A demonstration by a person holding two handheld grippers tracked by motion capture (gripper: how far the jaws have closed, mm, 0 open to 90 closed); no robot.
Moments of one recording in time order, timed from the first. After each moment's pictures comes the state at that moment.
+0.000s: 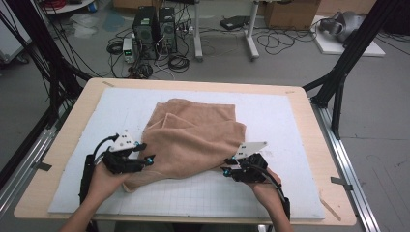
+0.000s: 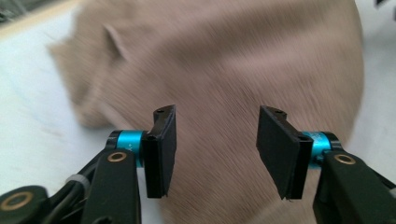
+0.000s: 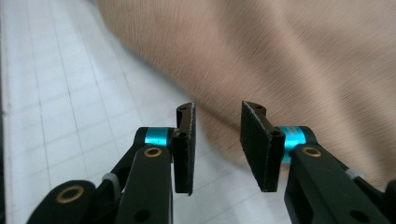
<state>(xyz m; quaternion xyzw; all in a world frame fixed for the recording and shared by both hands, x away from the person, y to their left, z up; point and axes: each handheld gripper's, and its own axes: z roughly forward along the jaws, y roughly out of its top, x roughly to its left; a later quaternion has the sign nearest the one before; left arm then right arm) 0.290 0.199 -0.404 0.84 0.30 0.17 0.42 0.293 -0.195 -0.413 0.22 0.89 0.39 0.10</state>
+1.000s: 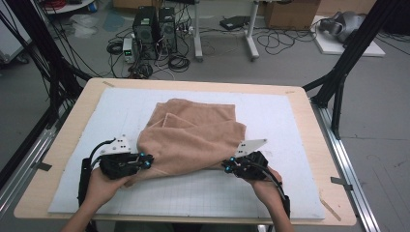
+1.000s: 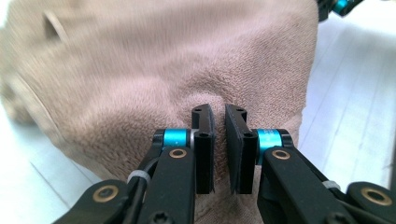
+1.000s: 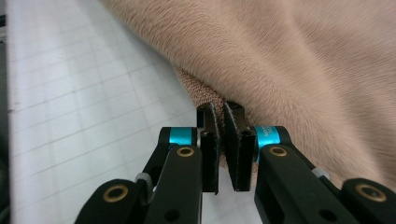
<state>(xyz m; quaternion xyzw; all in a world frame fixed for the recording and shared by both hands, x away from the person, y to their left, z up) 0.278 0.208 -0.387 0.82 0.29 0.11 0.48 0.295 -0.196 -0.400 0.21 0.89 0.38 0.10</state>
